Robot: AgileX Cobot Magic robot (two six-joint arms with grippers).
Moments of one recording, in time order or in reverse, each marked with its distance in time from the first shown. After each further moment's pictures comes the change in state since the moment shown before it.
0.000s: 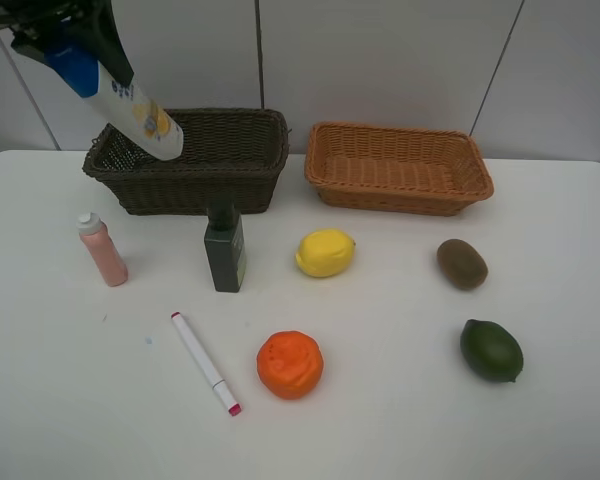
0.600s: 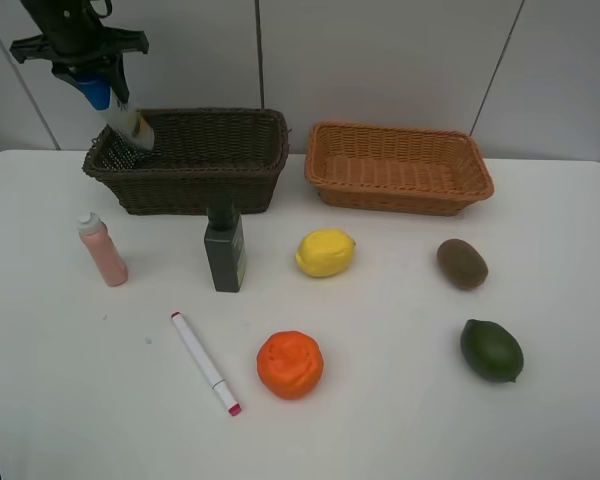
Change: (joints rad) left arm 0.113 0.508 -0.515 0.182 0.000 0.014; right arm 0.000 0.000 0.000 0.000 0.000 0.000
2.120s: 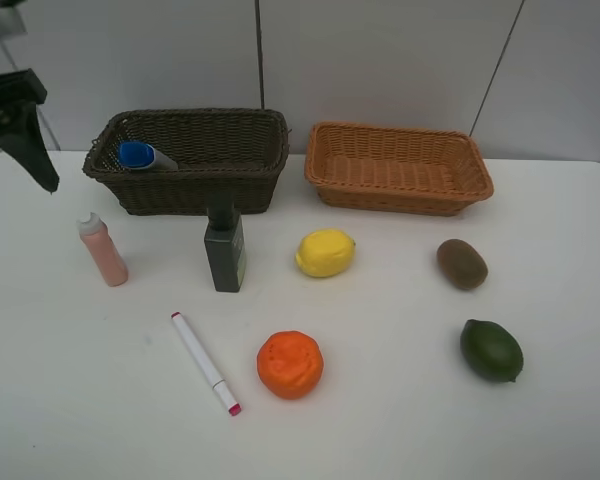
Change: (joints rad) left arm 0.000 -0.867 1.091 -0.115 -0.009 -0.229; right arm 0.000 0.000 0.000 0.000 0.000 0.000
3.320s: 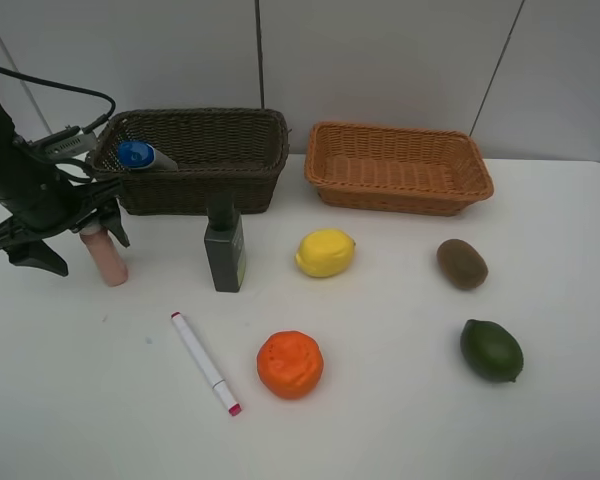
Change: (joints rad) left arm -0.001 0.385 0.212 -0.053 -0.661 -0.056; right arm 0.000 0.000 0.000 0.000 0.000 0.000
